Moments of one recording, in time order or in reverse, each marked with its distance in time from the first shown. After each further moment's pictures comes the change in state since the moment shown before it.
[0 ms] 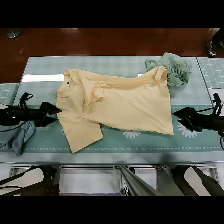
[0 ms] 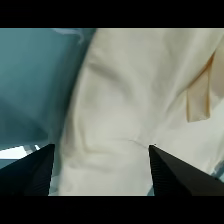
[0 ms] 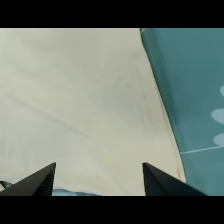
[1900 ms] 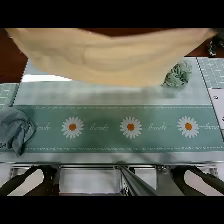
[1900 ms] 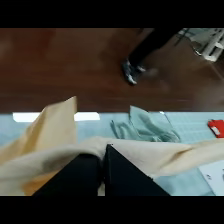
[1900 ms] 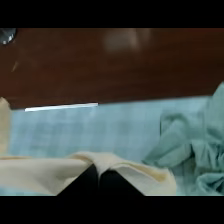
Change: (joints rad) left arm -0.092 0.222 0.988 -0.172 -0.066 0.024; right arm 0.290 -0.236 1.283 -0.136 0.115 0.224
